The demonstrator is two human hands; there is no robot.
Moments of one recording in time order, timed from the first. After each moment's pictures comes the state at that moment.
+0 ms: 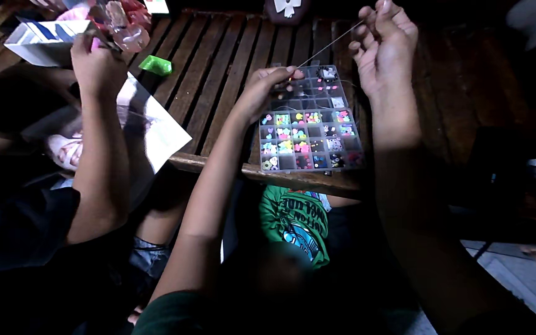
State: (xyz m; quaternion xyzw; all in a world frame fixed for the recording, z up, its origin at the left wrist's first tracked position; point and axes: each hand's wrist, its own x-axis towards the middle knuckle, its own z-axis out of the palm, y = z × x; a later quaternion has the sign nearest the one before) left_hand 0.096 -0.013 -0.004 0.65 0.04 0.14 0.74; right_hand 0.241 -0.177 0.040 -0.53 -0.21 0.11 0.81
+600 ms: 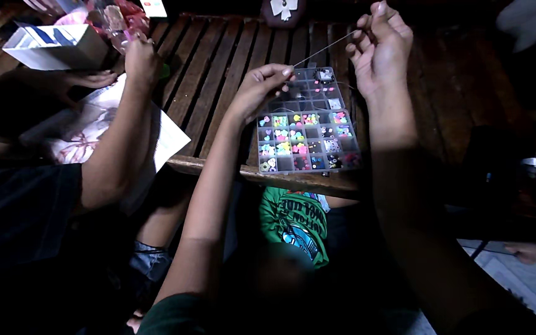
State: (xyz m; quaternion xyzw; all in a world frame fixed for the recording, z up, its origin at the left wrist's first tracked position) left_hand 0.093 -0.009 -0.003 0.67 0.02 0.17 0.72; right_hand 0.242 -0.178 0.039 -0.53 -0.20 0.10 0.82
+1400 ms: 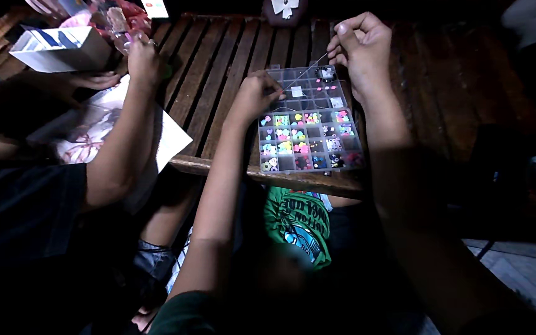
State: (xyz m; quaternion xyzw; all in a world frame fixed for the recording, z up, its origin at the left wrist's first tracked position) left_hand 0.092 0.007 -0.019 0.93 0.03 0.21 0.31; right_hand 0.239 -0.169 0.025 -0.66 -0.36 0.05 0.66
